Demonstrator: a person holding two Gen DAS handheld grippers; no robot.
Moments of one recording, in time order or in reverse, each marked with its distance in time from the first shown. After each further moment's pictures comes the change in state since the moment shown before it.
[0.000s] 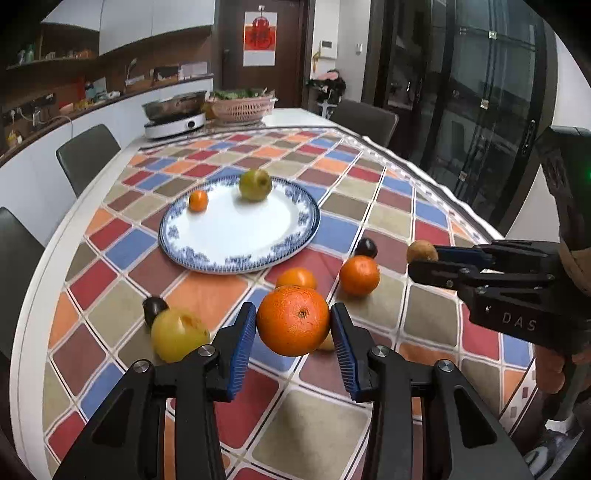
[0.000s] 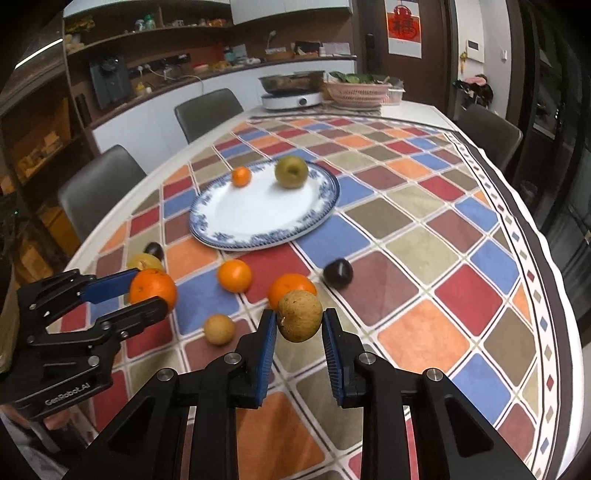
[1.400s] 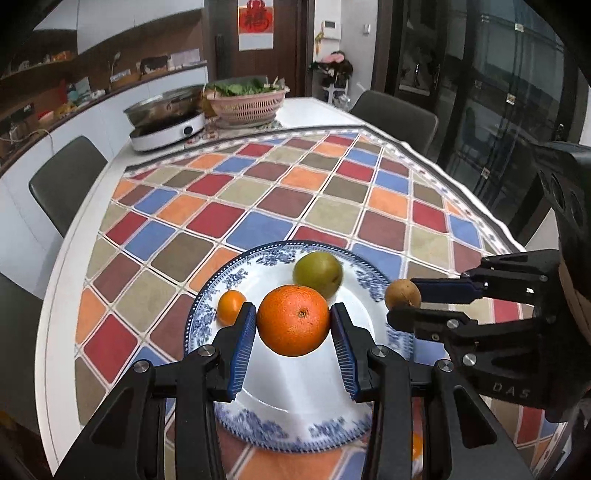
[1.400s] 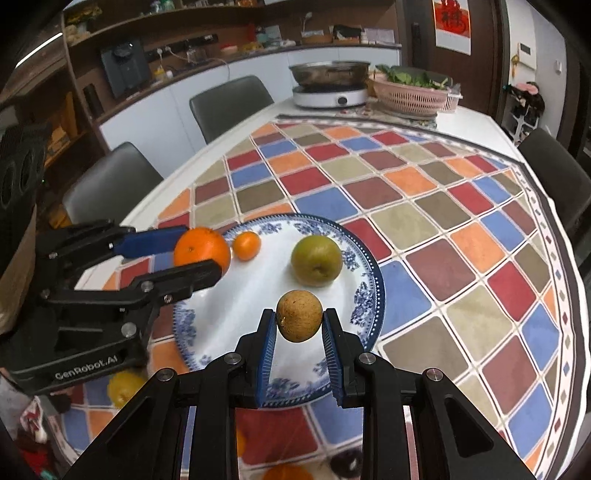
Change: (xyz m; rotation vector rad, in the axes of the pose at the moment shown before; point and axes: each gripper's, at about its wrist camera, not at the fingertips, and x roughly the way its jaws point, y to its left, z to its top) left arm 0.123 0.082 0.141 0.040 0.113 0.016; right arm 0.115 -0.002 0.144 -0.086 0.102 0.122
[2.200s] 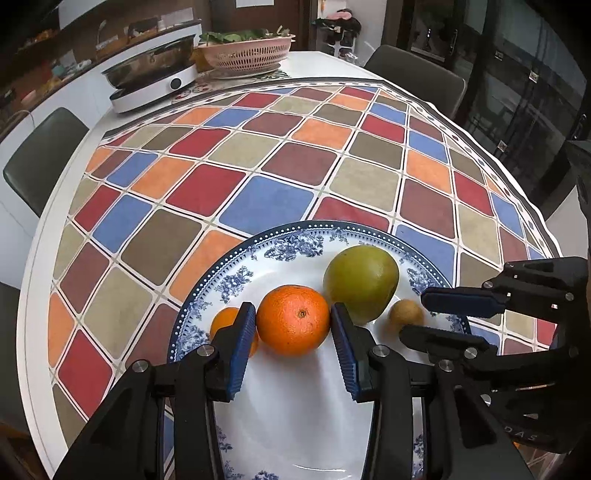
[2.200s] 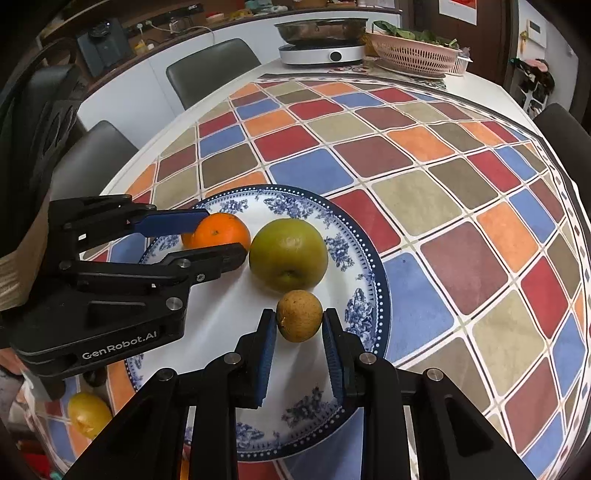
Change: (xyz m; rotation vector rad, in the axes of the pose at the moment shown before) left arm 0.081 0.018 0.021 0.000 0.173 -0.003; right arm 0.068 -0.021 0.016 0.021 0.130 0.001
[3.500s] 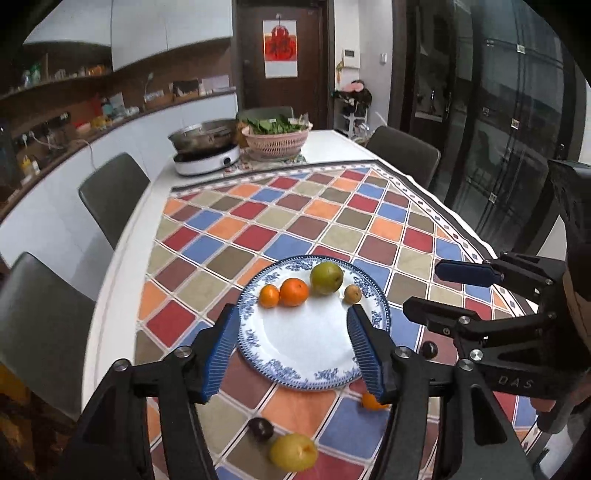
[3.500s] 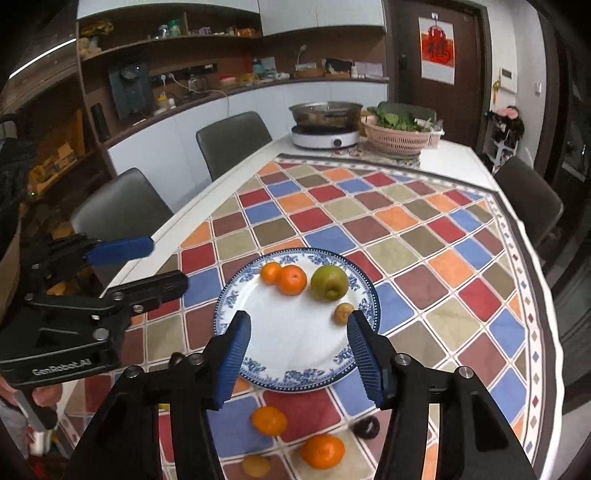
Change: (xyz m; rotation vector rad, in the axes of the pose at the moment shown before) left arm -0.204 -0.028 -0.084 -0.040 -0.297 0.101; right arm -0.149 0.066 -0.046 -0.020 -0.273 -0.068
